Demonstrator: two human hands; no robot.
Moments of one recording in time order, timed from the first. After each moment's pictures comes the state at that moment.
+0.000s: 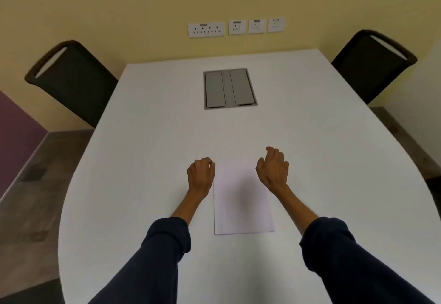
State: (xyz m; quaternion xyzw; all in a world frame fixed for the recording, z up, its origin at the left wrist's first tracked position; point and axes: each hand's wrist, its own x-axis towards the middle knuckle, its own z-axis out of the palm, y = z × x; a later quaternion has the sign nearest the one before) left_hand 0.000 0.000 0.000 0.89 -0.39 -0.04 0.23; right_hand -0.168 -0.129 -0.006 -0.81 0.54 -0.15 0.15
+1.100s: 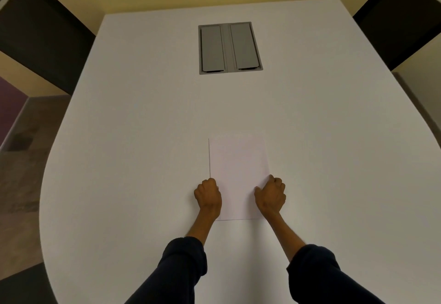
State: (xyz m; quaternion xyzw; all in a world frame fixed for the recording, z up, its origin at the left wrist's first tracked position) left_hand -0.047 0.017 -0.141 0.92 -0.33 -0.20 0.03; right_hand -0.190 -0.078 -0.148 -0.70 0.67 0.00 0.26
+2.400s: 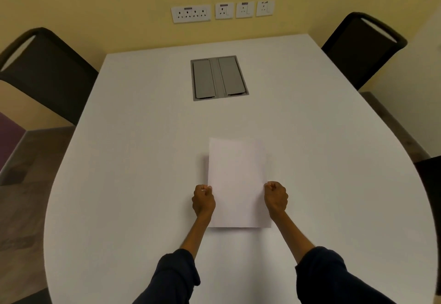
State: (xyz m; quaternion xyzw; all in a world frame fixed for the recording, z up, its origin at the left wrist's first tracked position) left_hand -0.050 0.020 -0.089 0.85 -0.08 -0.30 0.42; right_hand -0.211 -0.089 -0.095 -0.50 0.71 -0.23 0.44
